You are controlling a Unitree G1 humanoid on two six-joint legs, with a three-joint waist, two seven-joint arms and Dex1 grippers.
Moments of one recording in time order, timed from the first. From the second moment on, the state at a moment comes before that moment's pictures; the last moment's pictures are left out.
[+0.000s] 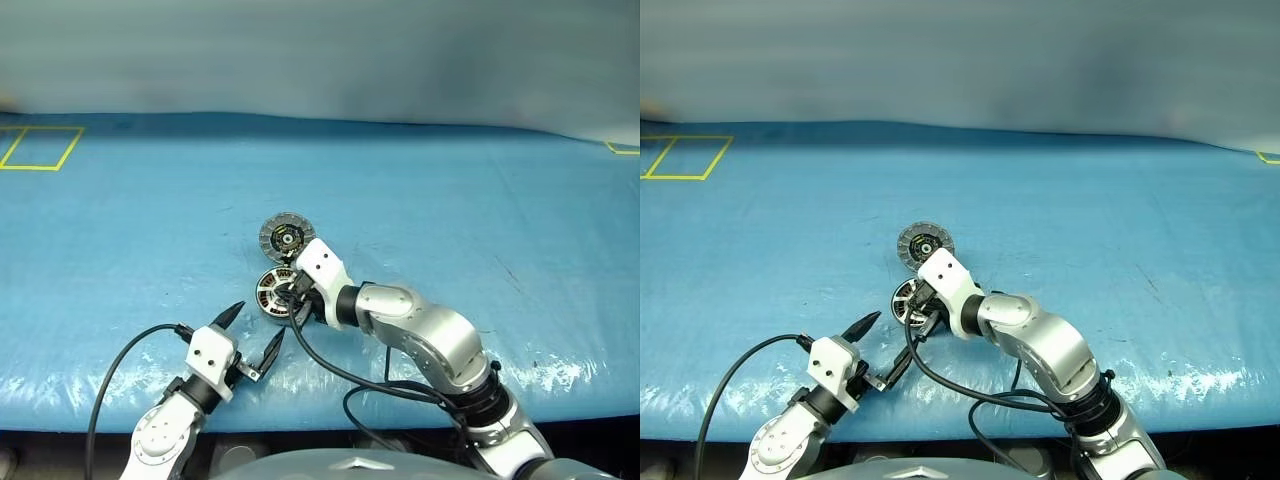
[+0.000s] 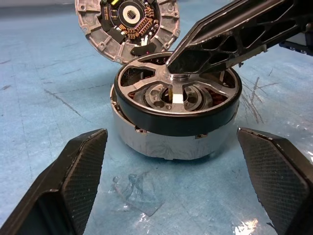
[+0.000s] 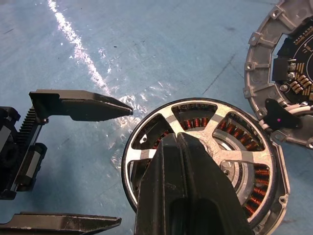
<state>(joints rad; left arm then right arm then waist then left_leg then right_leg) 0.53 0.31 -0.15 -0.40 -0.12 -0.10 -0.40 -0.35 -0.21 0.44 -0.48 0.33 1.05 0.41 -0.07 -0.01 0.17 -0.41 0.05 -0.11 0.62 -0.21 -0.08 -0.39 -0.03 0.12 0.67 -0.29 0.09</state>
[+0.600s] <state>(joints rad) 0.52 0.31 -0.15 -0.40 -0.12 -0.10 -0.39 -0.39 -0.27 0.44 -0.50 0.34 1.06 0.44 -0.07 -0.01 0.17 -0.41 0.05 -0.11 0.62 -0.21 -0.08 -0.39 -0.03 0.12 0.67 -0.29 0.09</state>
